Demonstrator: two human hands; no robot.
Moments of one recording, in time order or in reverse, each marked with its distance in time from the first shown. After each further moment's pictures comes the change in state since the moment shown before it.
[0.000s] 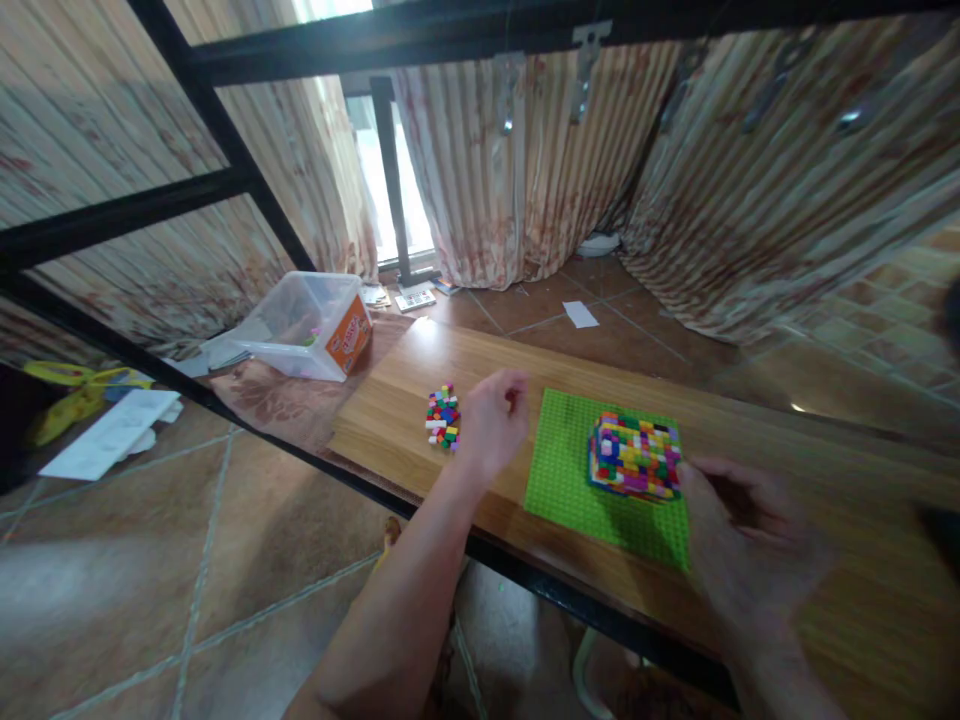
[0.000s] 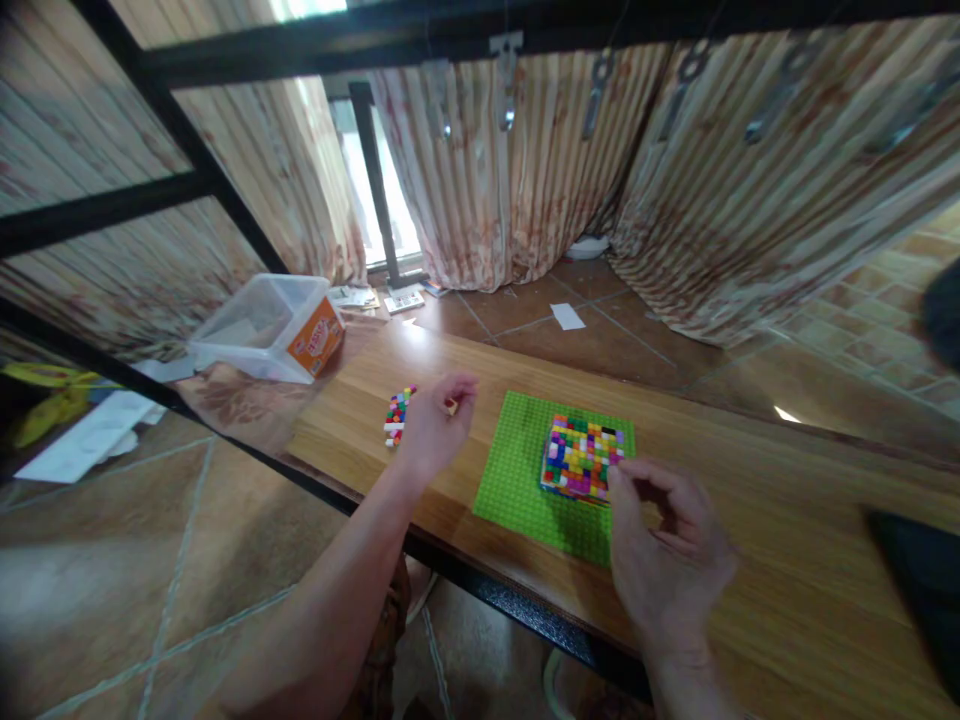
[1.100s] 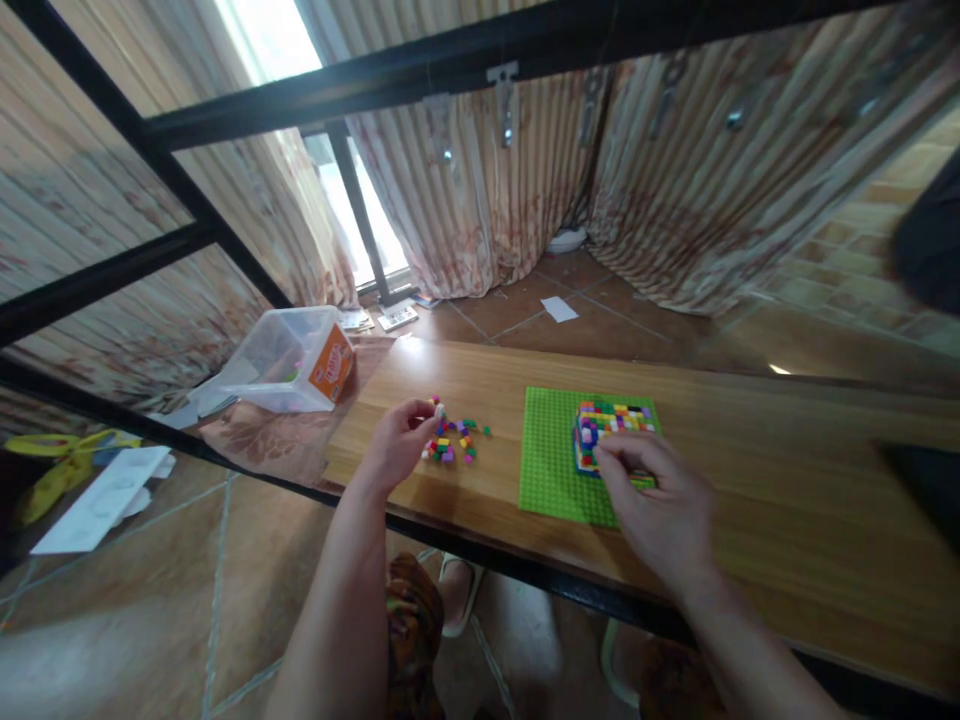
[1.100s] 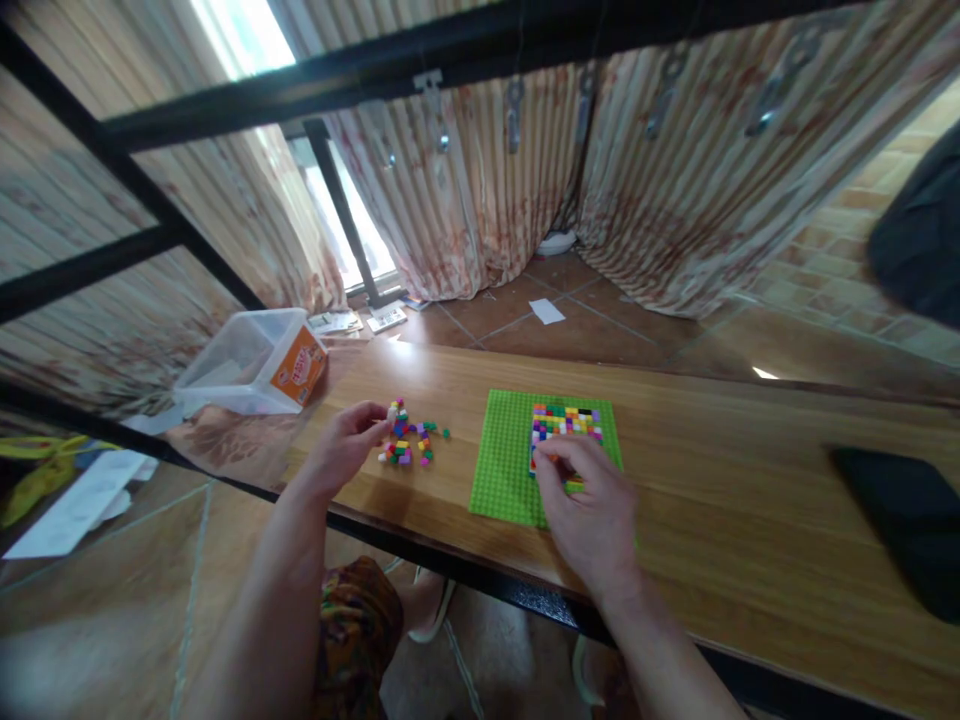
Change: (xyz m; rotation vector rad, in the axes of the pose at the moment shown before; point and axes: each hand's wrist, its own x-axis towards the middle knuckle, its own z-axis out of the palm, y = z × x) left_hand -0.003 -0.037 -0.087 -0.177 -0.215 -0.413; right_hand -0.009 -0.033 0.029 -0.023 -0.204 -0.144
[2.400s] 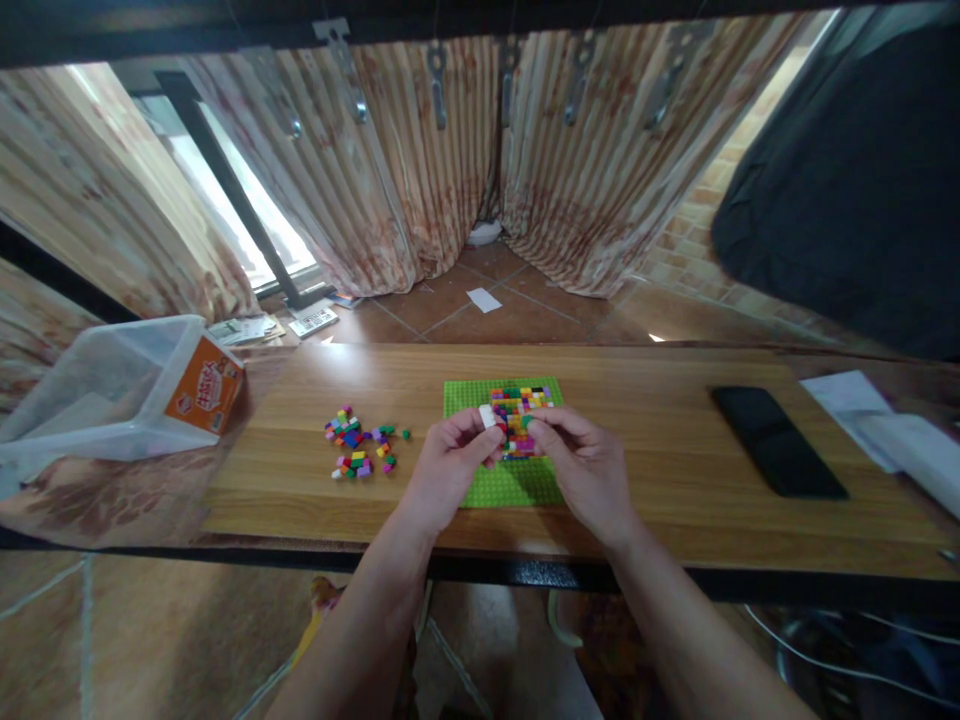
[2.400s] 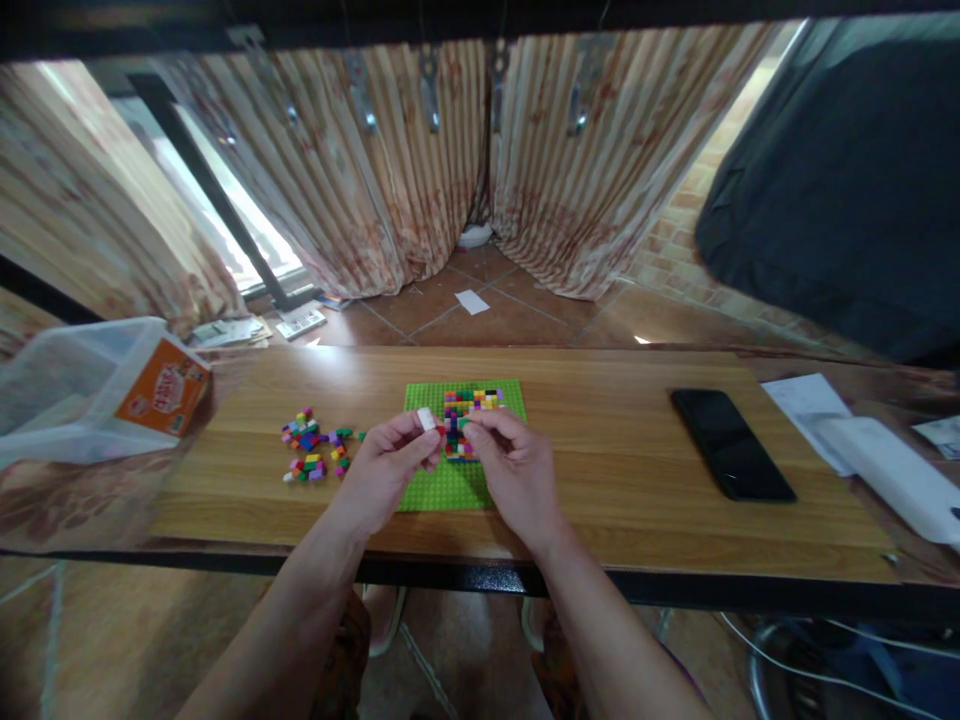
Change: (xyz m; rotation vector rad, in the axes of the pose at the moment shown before) left_hand -0.033 0.051 0.137 -0.562 -0.429 0.012; right_hand 0.014 0.007 -0.024 0.294 -0.045 0.269
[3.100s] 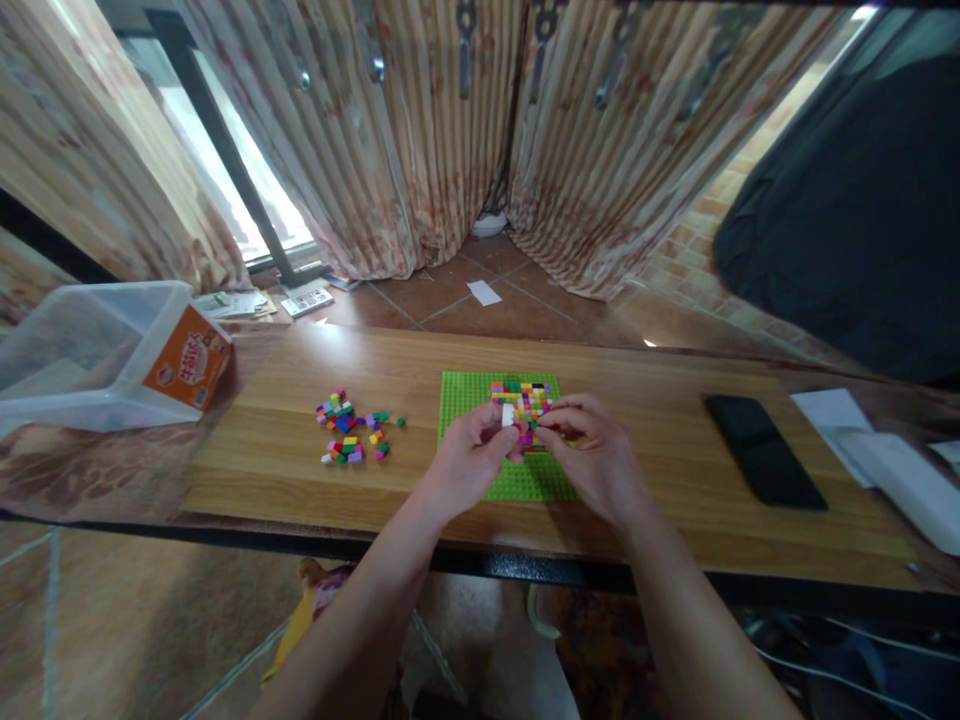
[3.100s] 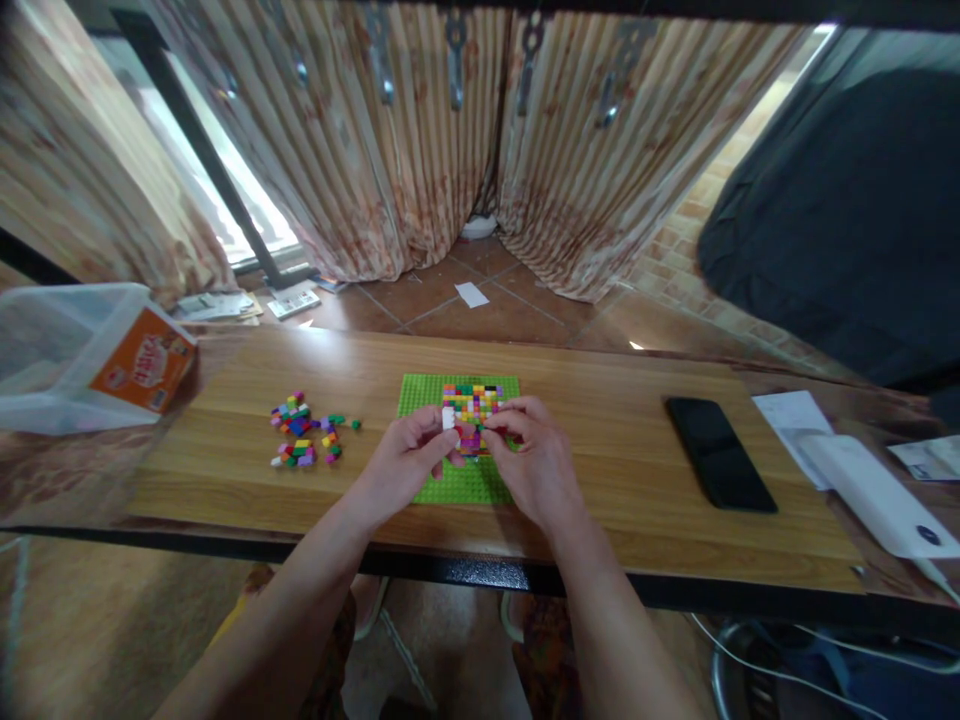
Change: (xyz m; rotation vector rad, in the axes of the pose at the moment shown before) left_hand 0.009 -0.014 0.014 0.143 -0.114 0.041; right_hand 0.011 0.021 -0.027 -0.441 -0.104 -0.125
